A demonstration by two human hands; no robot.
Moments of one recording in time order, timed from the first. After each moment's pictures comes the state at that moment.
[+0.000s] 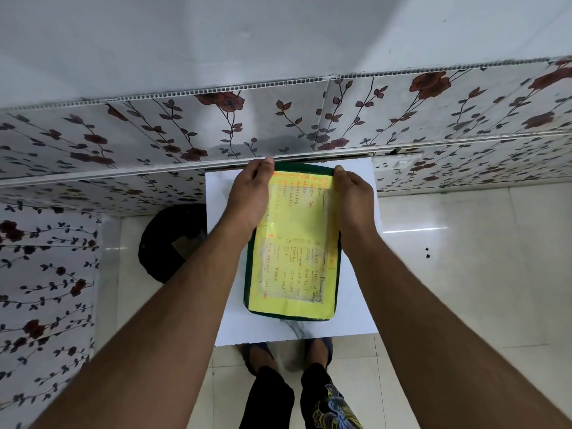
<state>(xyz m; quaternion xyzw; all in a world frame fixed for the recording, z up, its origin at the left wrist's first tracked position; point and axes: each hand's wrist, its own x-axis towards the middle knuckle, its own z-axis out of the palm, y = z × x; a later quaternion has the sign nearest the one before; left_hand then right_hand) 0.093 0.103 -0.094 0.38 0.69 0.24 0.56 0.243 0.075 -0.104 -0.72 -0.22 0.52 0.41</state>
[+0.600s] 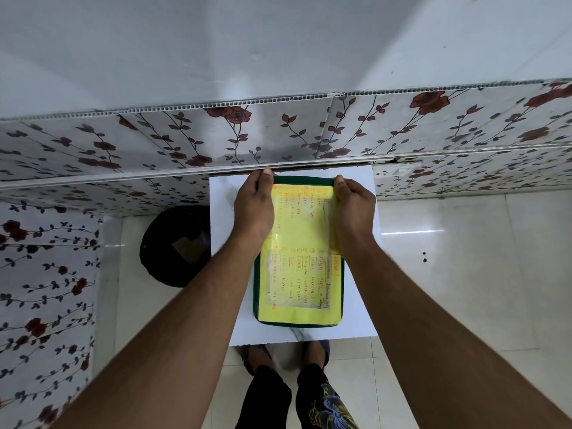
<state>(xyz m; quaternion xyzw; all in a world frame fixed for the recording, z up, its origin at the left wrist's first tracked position) 0.100 0.098 -0.107 0.38 0.70 0.31 0.52 0.243 0.080 -0.115 -0.72 -0.22 0.50 0.43</state>
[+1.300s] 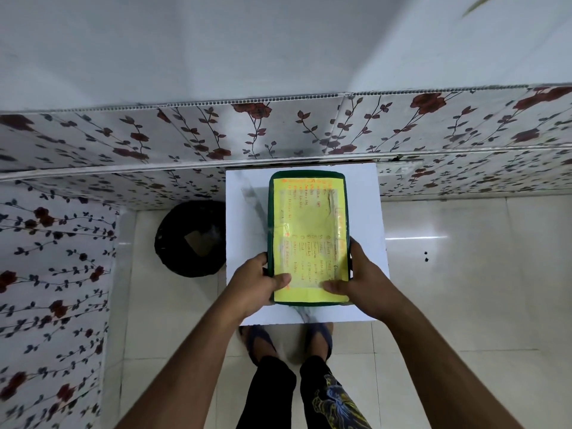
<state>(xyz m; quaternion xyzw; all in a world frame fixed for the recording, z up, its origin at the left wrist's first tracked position) 0.053 -0.028 -0.079 0.31 0.67 0.08 0.67 0.273 -0.039 -0.088 -0.63 -0.42 0.64 0.12</state>
